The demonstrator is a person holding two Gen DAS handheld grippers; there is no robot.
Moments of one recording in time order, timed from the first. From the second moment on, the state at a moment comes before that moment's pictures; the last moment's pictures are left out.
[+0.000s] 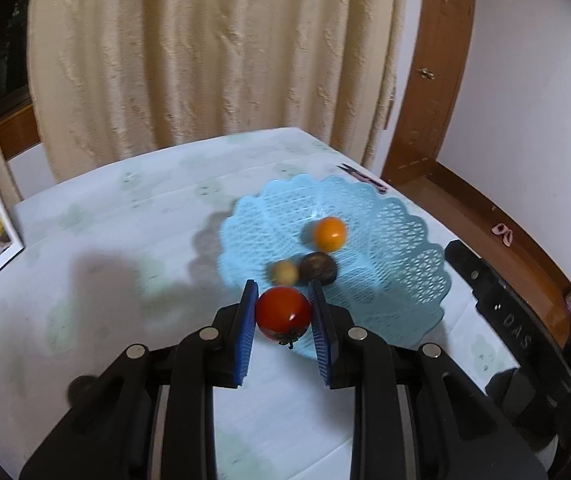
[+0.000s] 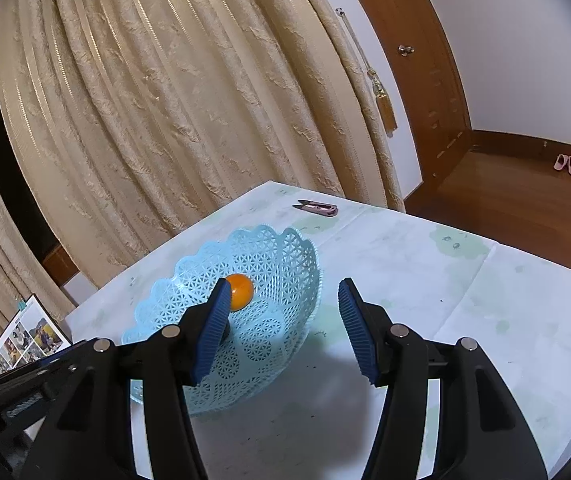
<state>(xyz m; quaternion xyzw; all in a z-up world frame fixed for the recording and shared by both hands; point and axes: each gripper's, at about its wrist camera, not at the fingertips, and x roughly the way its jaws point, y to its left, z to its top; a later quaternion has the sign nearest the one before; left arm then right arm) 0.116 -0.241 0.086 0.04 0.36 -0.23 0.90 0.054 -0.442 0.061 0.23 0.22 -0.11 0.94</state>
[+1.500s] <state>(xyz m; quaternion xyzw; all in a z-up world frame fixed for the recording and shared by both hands) 0.096 -0.070 0.114 -0.03 0.34 -0.07 0.94 0.042 -0.432 0.067 0.20 0.18 -0.13 0.95</state>
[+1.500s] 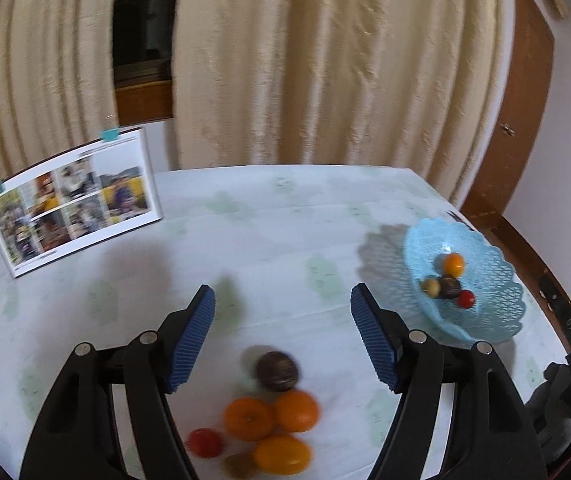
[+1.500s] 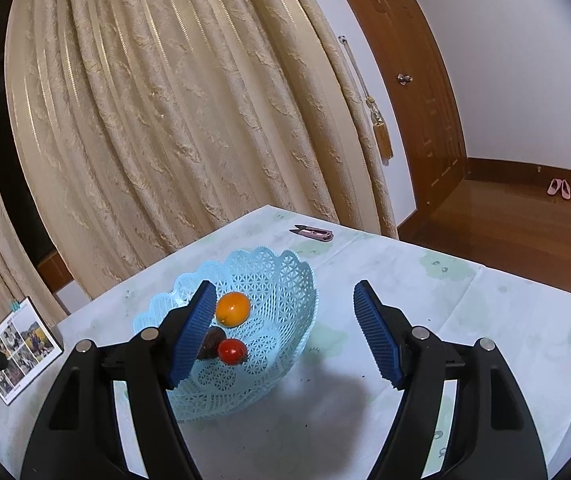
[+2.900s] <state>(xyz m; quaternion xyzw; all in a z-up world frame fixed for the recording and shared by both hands) 0.056 -0.008 0.009 -0.05 0.43 -0.09 0.90 0.051 -0.274 0.048 0.12 0.33 0.15 0.92</state>
